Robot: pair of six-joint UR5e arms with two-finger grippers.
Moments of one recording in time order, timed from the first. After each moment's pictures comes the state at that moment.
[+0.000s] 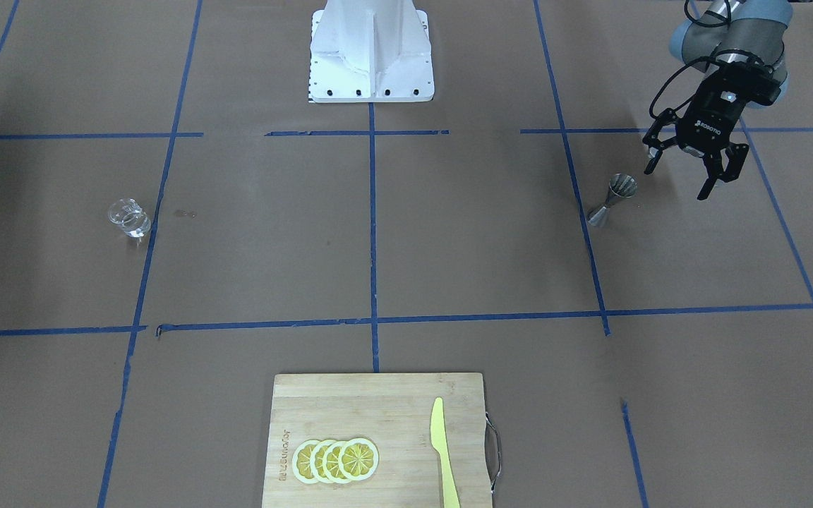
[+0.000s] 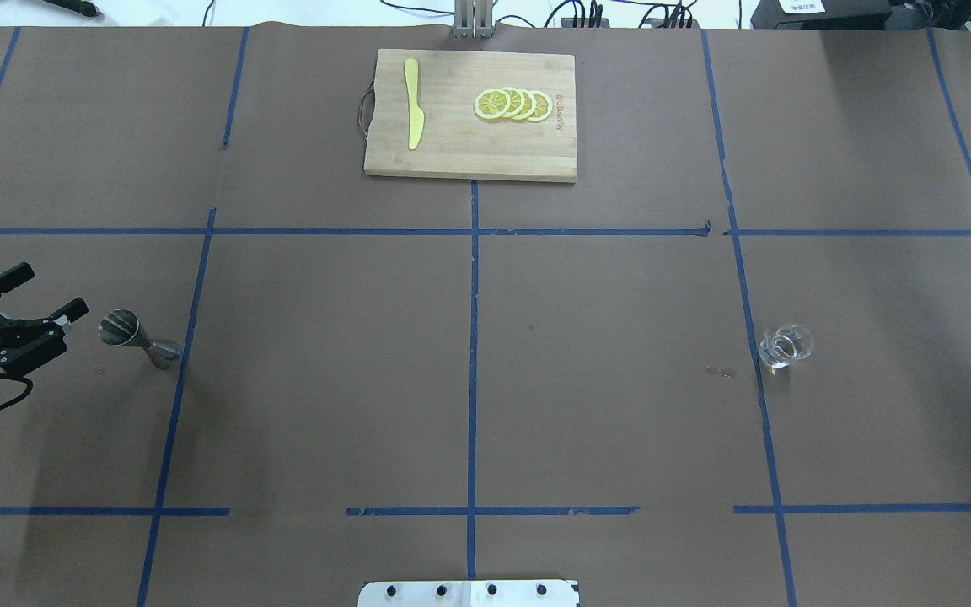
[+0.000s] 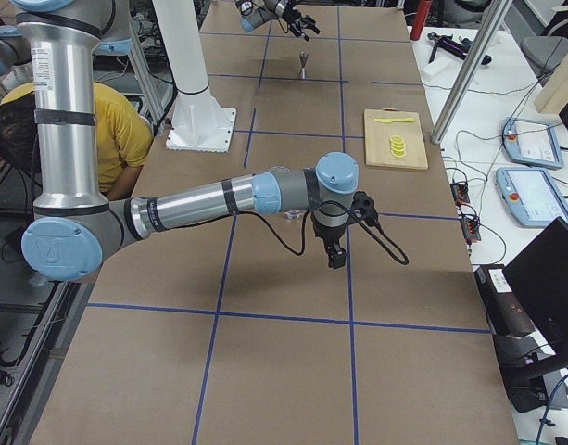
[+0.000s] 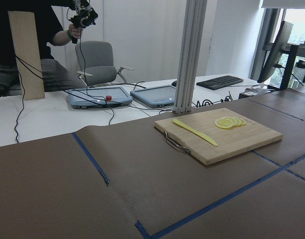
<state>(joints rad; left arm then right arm) -0.47 -1.33 -1.60 -3.44 -1.12 -0.67 1.47 -1.57 1.85 -1.68 2.37 -0.19</state>
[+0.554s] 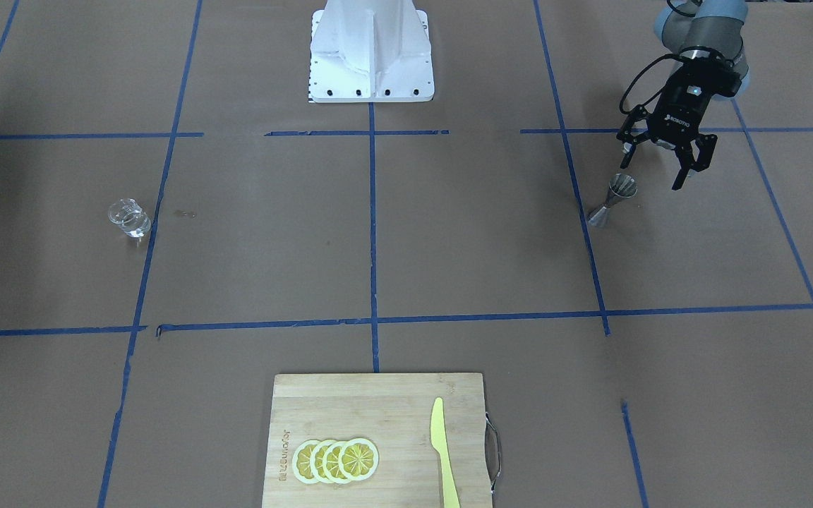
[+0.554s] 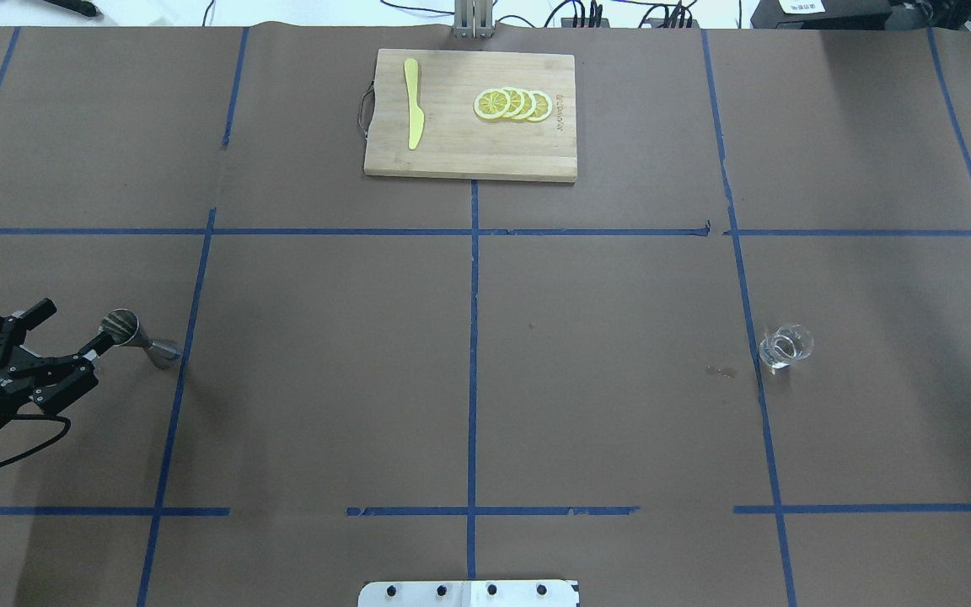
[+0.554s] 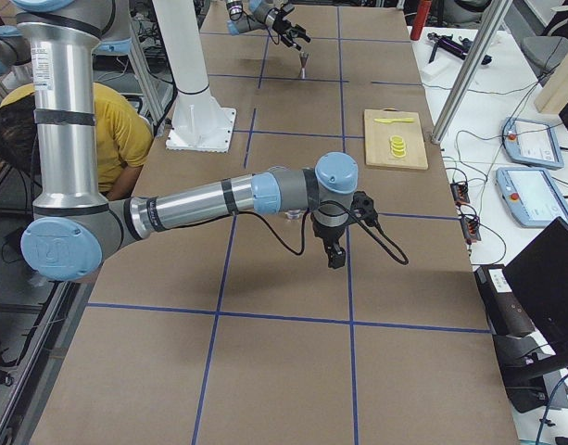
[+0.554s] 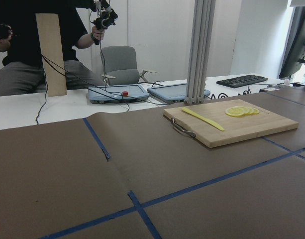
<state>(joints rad) -0.27 -1.33 -1.61 -3.43 -0.86 -0.67 1.47 -1.58 1.85 -1.68 2.37 -0.19</state>
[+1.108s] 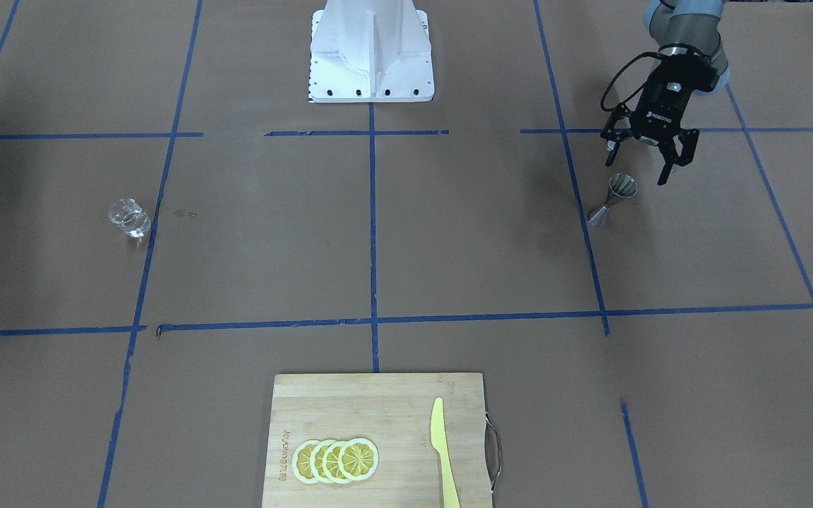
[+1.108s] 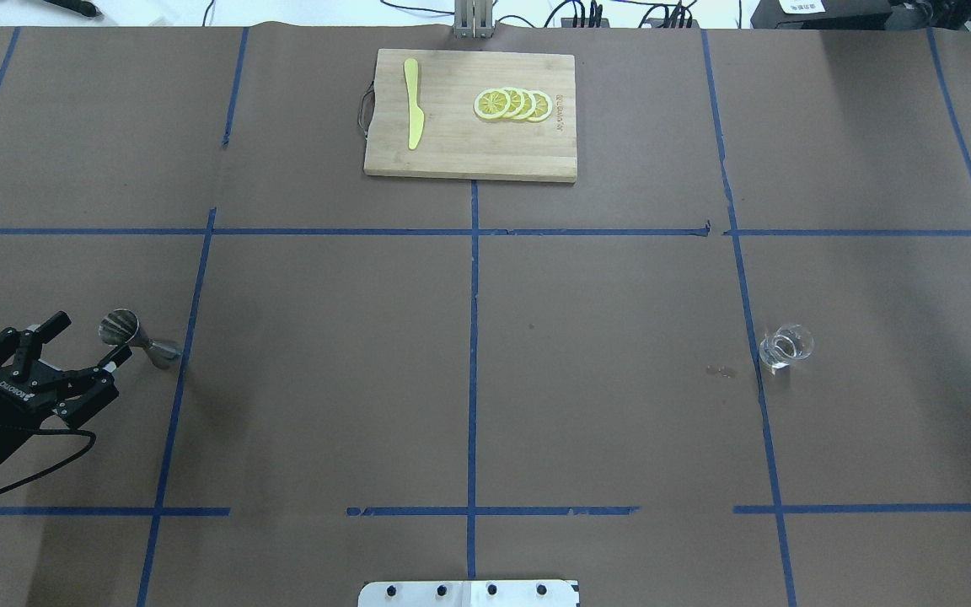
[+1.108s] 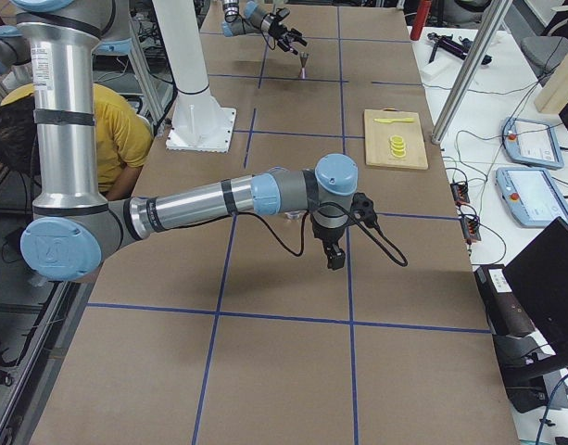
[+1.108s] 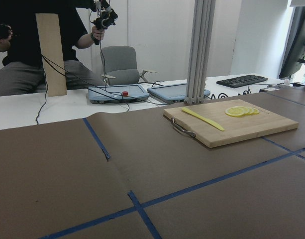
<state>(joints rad) -0.19 -1.35 -1.63 -3.36 -0.75 -0.67 1.47 -1.58 1.84 -1.68 2.37 -0.20</state>
